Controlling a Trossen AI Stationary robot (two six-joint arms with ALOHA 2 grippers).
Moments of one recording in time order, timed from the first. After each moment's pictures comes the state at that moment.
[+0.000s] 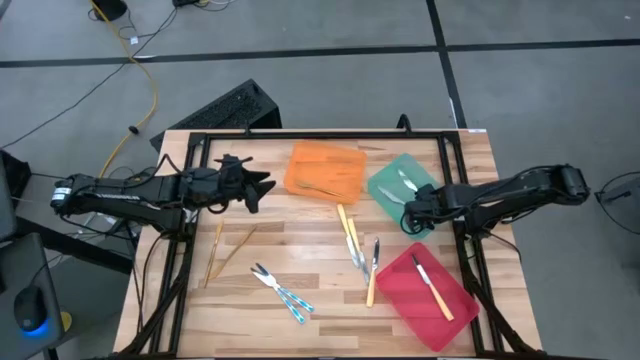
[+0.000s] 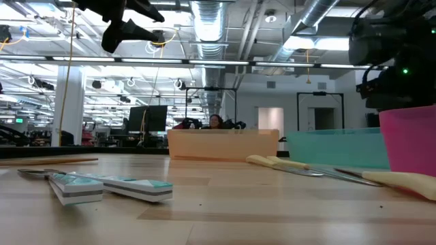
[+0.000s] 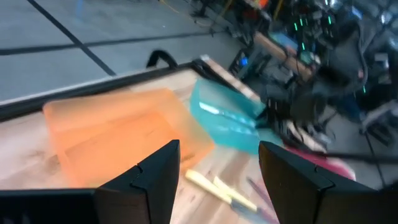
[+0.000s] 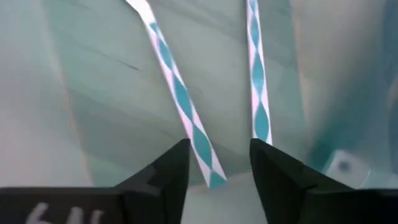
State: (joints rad) left arm 0.01 0.85 0.72 -0.17 -0.40 -0.63; right arm 0.02 1.10 0.58 -1.09 0.30 1.11
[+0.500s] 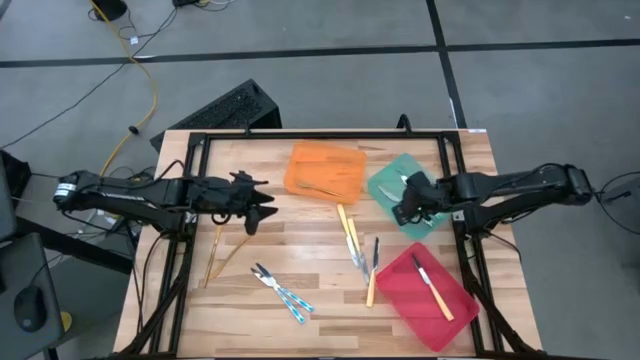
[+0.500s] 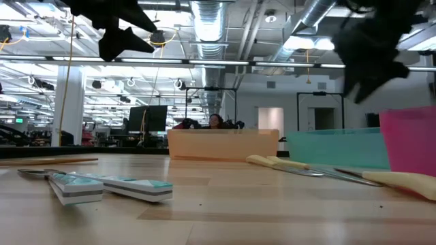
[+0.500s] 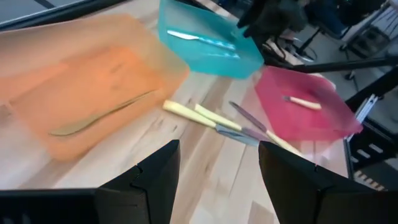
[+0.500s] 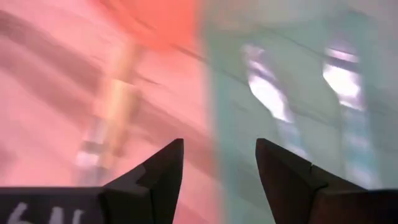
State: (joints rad) left arm -0.04 0.91 0.72 -0.30 -0.20 -0.59; right arm 0.05 1.03 0.81 -0.92 0.32 1.05
